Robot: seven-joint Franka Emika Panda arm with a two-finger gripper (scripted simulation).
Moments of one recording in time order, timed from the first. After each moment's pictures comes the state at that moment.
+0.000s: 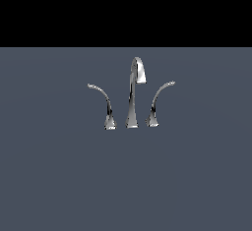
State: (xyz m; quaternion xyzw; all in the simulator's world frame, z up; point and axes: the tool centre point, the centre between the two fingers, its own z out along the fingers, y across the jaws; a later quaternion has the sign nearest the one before) arm -0.205 -0.018 0.454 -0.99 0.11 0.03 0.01
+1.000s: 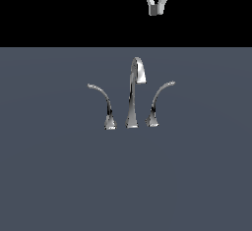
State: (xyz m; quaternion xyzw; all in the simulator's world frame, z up) arm -0.051 -0.068 0.365 -0.92 0.38 0.01 -0.01
